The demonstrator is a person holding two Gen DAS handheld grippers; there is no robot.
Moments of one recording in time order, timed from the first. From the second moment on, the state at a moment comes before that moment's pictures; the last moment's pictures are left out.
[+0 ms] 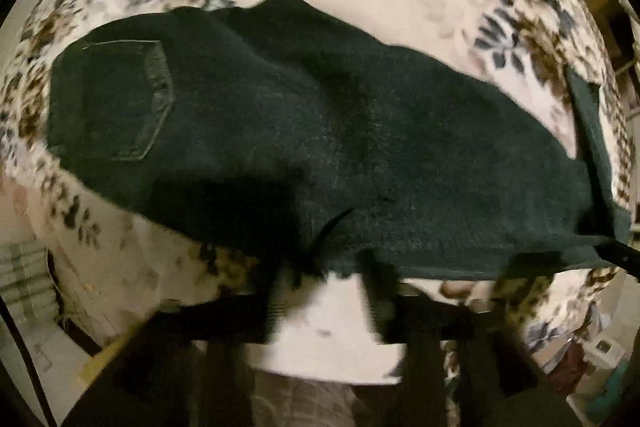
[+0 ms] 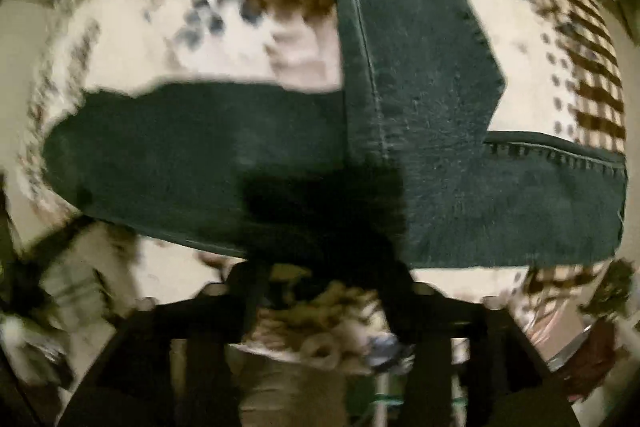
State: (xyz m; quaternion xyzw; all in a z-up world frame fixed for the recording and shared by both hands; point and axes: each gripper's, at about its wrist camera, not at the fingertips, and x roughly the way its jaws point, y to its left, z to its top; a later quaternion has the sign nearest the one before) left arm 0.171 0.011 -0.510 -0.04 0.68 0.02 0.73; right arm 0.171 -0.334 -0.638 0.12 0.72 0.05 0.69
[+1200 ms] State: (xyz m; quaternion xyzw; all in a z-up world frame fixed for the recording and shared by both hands) left arm 0.220 -0.184 -0.535 0.06 0.66 -0.06 0.74; right arm 0.059 -0.584 -0.698 0.62 0.46 -0.21 0.60
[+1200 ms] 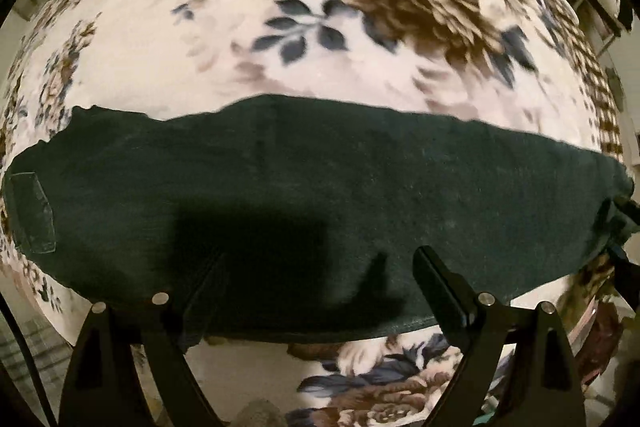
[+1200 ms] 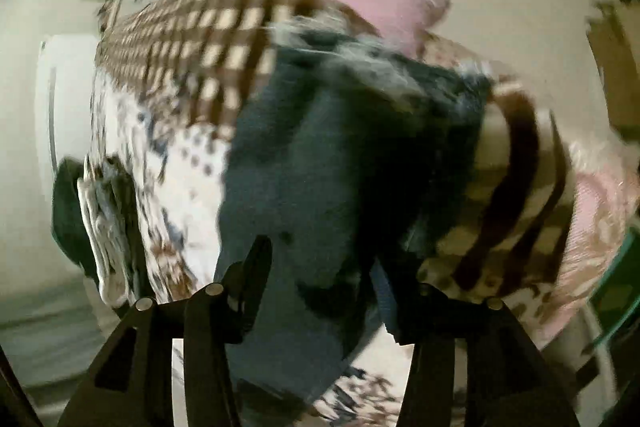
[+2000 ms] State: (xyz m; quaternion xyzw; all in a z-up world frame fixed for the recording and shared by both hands) left arm 0.194 0.084 -0.510 -0.09 0.65 0.10 0.75; right arm 0.071 -0.405 -0.650 0.51 0.59 -0.11 0.62
